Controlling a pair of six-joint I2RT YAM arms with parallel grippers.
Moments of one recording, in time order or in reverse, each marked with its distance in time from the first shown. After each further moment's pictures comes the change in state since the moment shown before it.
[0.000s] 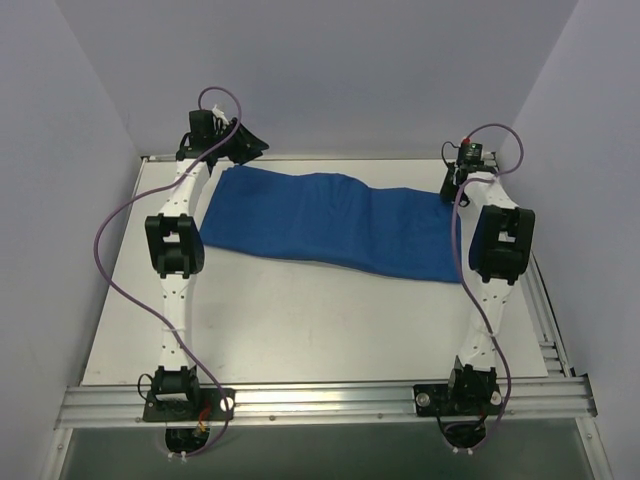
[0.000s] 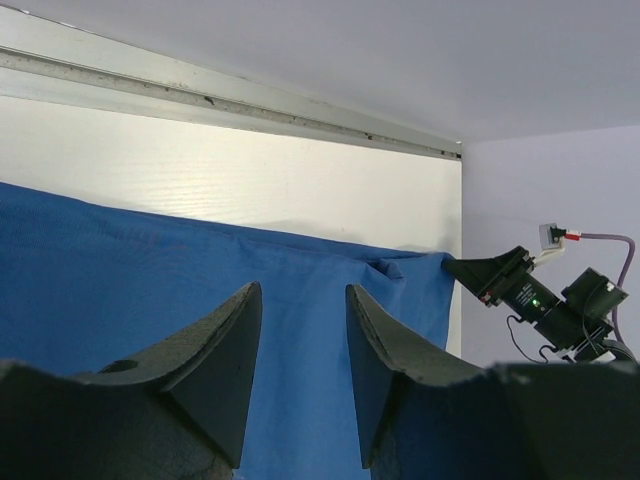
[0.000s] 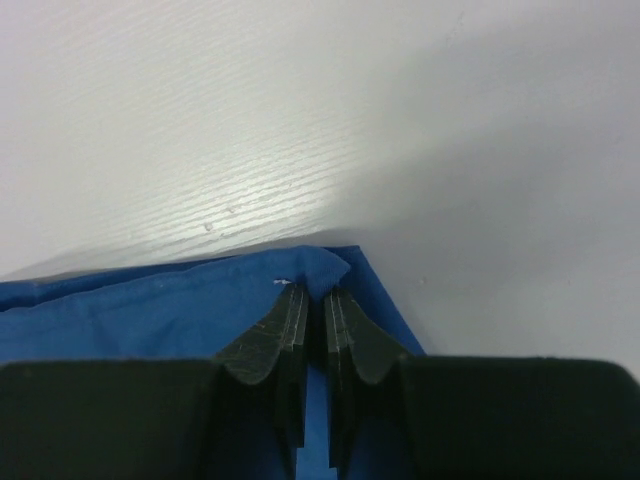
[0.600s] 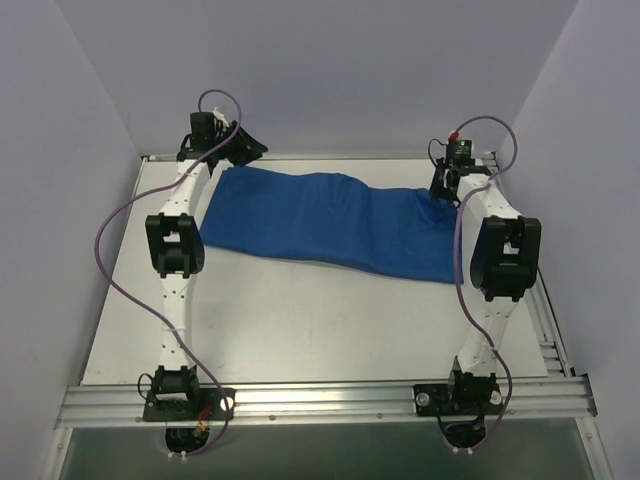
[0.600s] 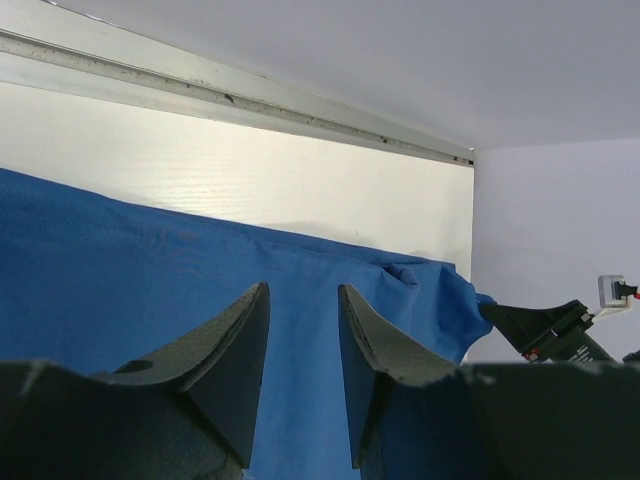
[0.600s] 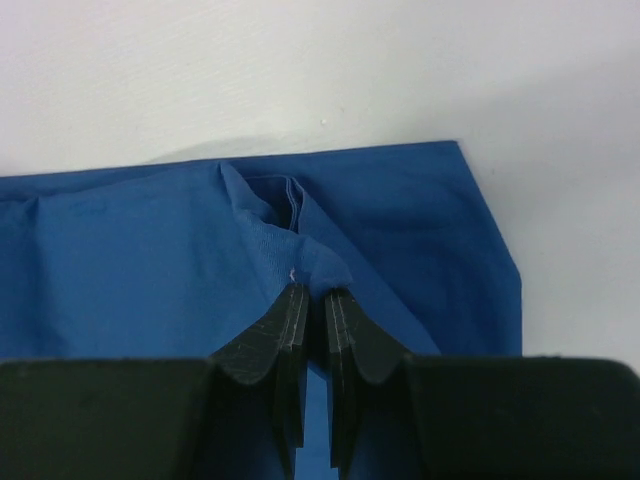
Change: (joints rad) left arm -0.001 0.001 -0.019 -0.001 -0.026 -0.001; right arm 0.086 -0.267 -0.232 0.031 0.032 0.025
